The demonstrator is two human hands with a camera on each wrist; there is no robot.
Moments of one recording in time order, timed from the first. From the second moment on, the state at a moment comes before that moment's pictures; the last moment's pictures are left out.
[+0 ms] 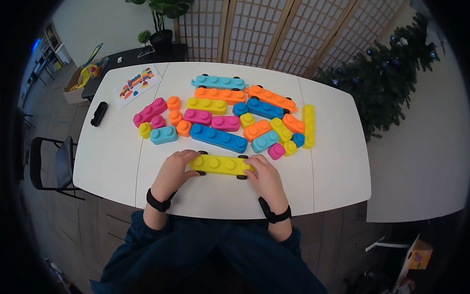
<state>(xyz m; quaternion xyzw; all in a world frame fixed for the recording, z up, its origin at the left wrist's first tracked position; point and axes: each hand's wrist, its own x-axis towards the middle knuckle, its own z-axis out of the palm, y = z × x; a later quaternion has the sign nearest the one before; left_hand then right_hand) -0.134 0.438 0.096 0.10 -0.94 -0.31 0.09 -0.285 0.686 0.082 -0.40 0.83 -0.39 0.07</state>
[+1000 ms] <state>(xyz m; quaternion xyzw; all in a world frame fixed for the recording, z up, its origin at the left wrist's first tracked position) -0.148 0.299 0.124 0.26 -0.93 -0.13 0.20 -0.277 0.683 0.090 -0.41 0.85 -0.32 0.03</state>
